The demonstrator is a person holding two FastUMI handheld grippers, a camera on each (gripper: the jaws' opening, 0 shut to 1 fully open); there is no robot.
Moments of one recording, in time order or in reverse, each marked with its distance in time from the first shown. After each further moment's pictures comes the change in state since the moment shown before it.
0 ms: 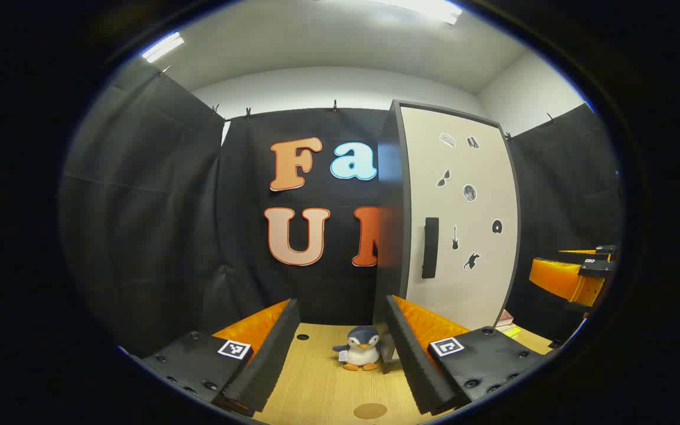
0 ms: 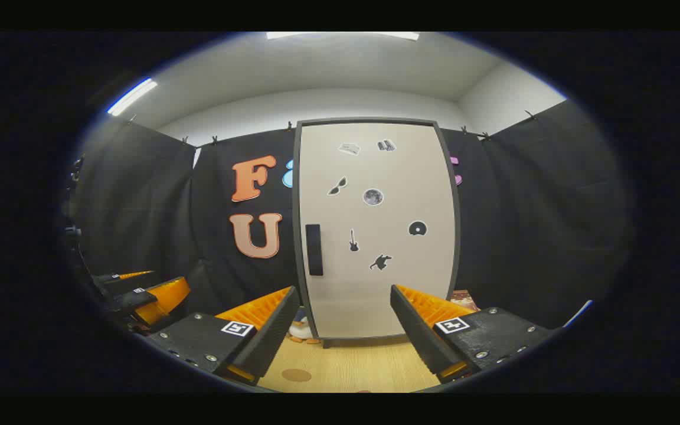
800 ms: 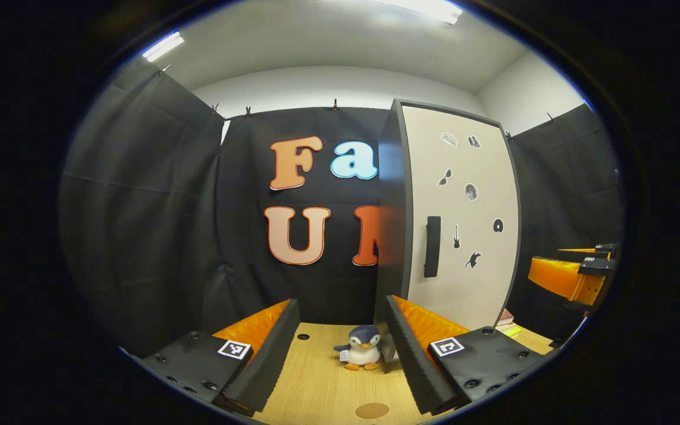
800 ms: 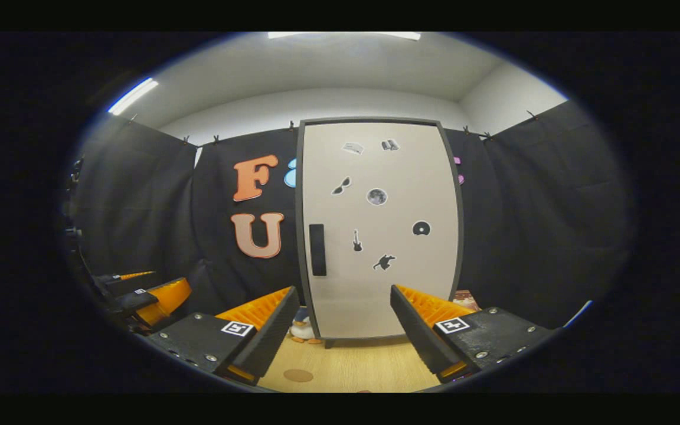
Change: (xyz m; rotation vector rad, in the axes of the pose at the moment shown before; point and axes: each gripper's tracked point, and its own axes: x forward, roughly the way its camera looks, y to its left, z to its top) left arm 0.003 0.006 -0.002 -0.005 0.004 -0.006; right arm 0.003 0.008 -0.001 -0.002 0.006 0.006
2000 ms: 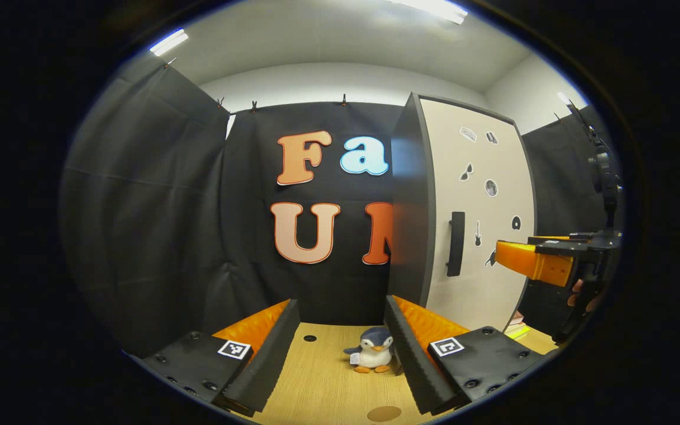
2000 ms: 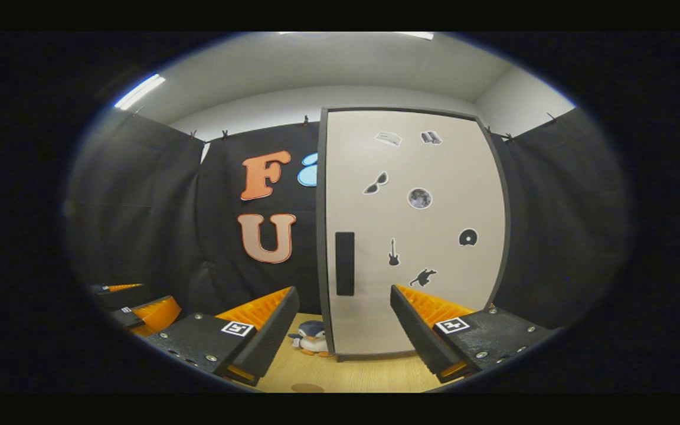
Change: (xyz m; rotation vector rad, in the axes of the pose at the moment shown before) left arm 0.038 0.039 -0.016 -0.013 0.014 0.015; right arm 0.113 0.055 0.009 -0.032 -0.014 0.054
